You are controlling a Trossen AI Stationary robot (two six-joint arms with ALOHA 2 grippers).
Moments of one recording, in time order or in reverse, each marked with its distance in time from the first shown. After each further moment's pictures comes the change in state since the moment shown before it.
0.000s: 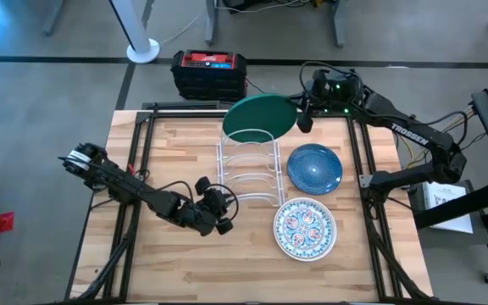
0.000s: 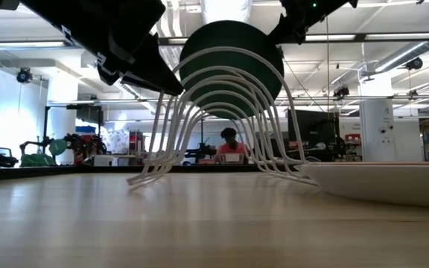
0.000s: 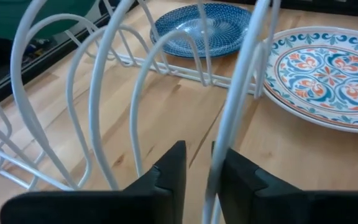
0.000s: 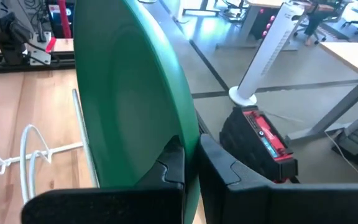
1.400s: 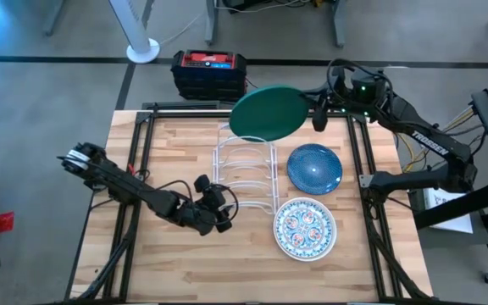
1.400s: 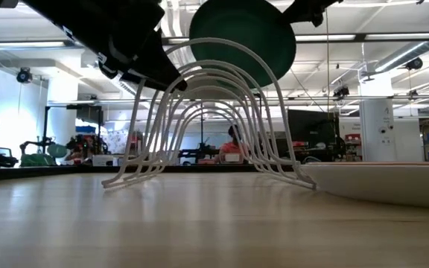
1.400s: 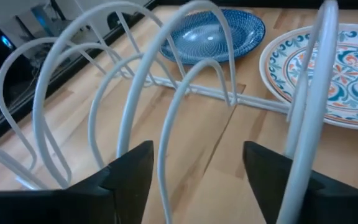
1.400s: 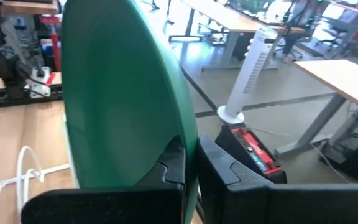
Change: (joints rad) left arm 0.001 -0.015 0.002 -0.007 -0.039 0.082; right arm 0.002 -0.156 -0.002 -0.032 0.042 0.054
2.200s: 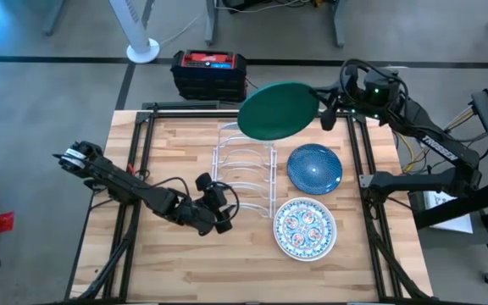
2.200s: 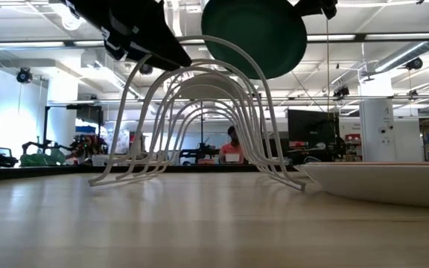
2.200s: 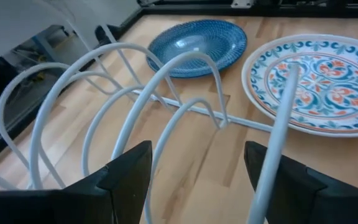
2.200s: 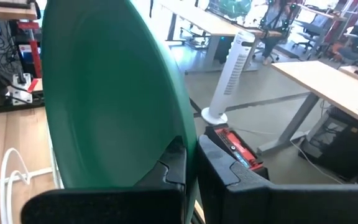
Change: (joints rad) left arm 0.000 -0.035 0.084 -0.085 0.043 0.062; right arm 0.000 -0.076 0.000 -0.045 0.075 0.010
